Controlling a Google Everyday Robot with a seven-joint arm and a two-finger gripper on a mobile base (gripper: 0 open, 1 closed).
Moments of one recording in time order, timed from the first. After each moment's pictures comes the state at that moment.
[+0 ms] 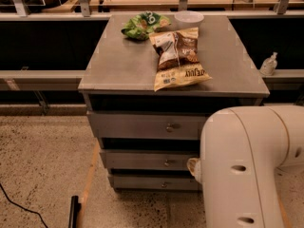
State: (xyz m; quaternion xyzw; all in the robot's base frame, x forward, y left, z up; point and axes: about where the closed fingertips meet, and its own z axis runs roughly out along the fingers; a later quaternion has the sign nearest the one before) arm 0.611 -0.189 0.416 -0.60 0.66 -0.18 0.40
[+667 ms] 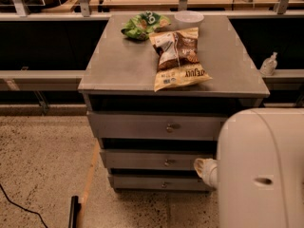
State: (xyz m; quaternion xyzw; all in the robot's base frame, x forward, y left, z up) arm 0.592 -0.210 0.438 -0.60 0.66 -0.17 0.40
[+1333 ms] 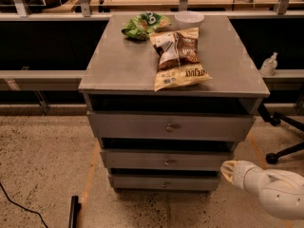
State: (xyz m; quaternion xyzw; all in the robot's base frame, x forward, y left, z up) arm 0.530 -0.292 0.521 -0.58 0.71 -0.15 0.37
